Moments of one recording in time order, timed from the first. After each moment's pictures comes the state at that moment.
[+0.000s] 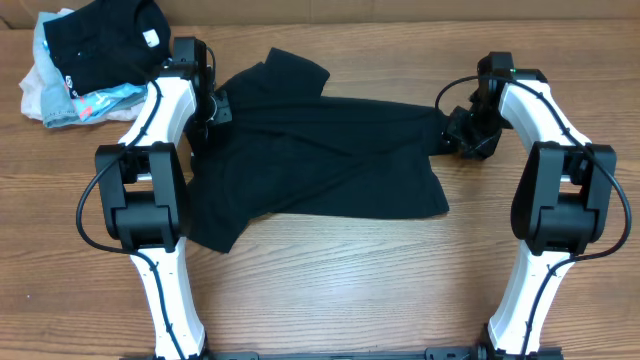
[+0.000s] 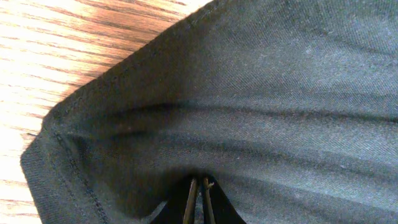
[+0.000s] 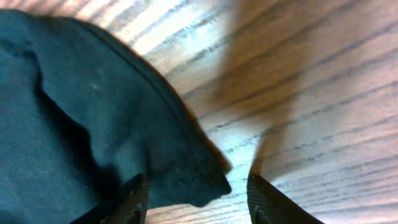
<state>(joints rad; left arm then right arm) 0.02 2.33 1.84 -0.83 0.03 -0.23 -0.06 2.24 1.71 -1.00 -0.18 0.41</state>
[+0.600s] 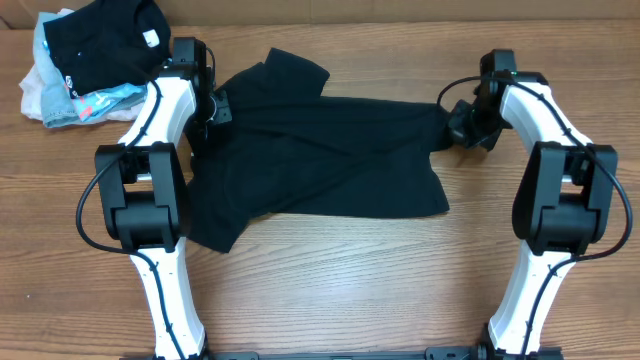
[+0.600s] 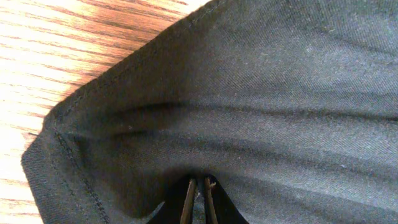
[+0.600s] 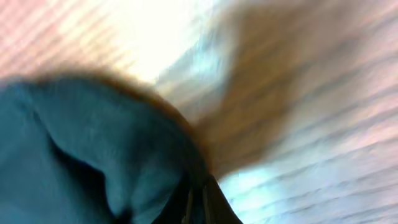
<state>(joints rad) 0.02 2.33 1.84 -0.83 0.03 -0.23 -0.08 2.24 1.72 -0.89 -0.14 0.44</state>
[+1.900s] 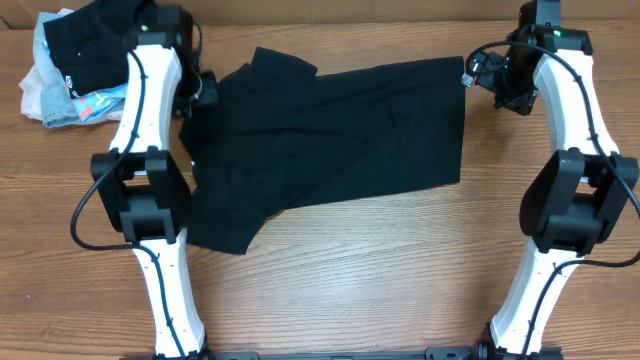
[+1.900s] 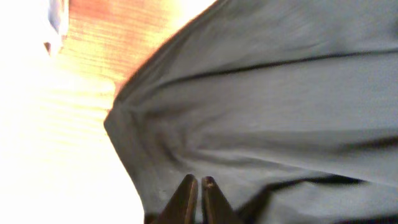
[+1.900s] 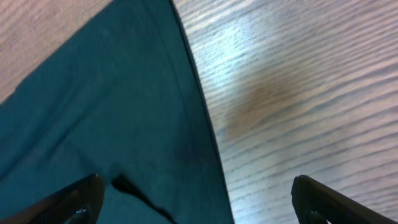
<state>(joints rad) 0.04 2.41 2.34 -1.35 0.04 -0.22 -0.13 2.25 2.06 -1.08 -0.15 0.33</state>
